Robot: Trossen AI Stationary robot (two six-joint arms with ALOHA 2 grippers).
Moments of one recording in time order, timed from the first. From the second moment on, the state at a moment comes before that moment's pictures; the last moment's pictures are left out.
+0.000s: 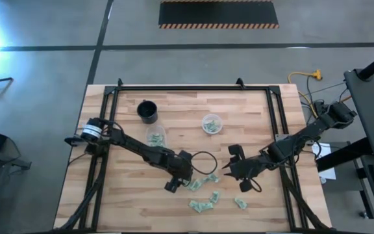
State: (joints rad) left arm -0.26 1.93 1.12 -0.17 0.10 0.14; right arm 0.51 1.26 0.70 -0.23 0.29 0.09
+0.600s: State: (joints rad) left arm -0.26 1.93 1.11 -0.17 0.10 0.14; right arm 0.51 1.26 0.70 -0.23 0.29 0.09
